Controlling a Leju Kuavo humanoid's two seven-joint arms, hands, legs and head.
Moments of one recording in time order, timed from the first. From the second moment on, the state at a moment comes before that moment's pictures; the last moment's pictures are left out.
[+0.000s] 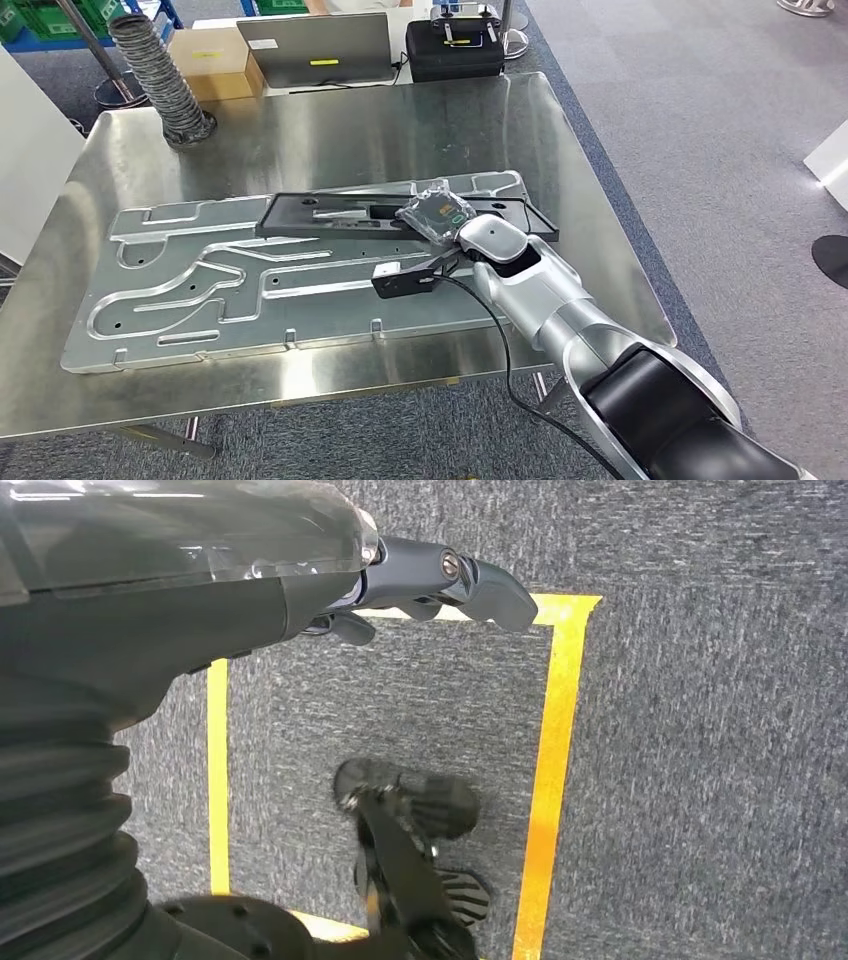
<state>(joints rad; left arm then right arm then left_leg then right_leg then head) -0.12 -0.05 1.24 -0.21 -0.99 -0.06 -0.27 -0.98 0.07 0.66 -0.55 1.28 -0.05 -0.24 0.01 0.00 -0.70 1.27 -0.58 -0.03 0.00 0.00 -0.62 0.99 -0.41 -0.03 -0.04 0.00</state>
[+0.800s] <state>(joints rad) -0.12 -0.05 1.20 -0.21 -0.99 -0.05 -0.35 -0.98 0.06 0.72 -0.36 1.31 -0.11 -0.19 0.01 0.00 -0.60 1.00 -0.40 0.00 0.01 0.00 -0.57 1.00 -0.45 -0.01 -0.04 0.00</state>
